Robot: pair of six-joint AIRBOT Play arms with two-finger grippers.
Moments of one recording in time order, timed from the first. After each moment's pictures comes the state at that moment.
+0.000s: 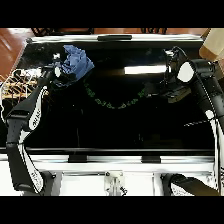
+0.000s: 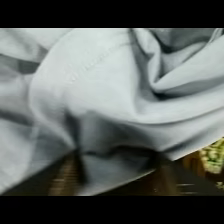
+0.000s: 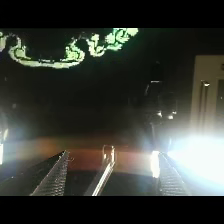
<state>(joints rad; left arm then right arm) -0.09 -2.18 2.03 1.58 -0.88 -1.79 0.24 -1.29 1.42 -1.48 1.32 1.75</state>
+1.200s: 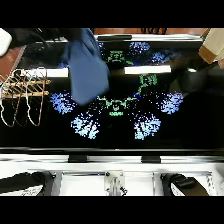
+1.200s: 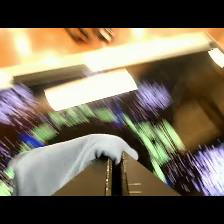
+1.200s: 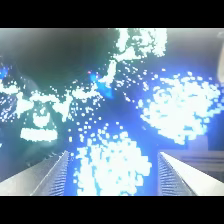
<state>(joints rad) -0.53 -1.40 2.01 1.49 -1.02 -1.60 0.24 -0.88 1.53 -1.66 1.43 1.72</state>
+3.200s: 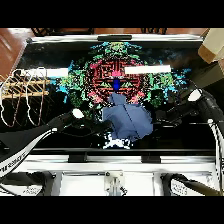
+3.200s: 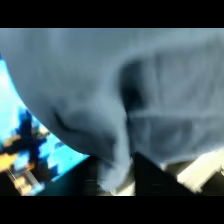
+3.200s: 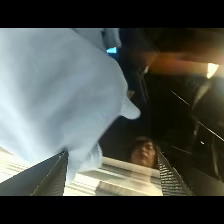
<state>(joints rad) -0.56 -1.58 0.91 0.52 -0.79 -1.46 -0.10 -1.32 0.99 -1.16 1.36 1.39</state>
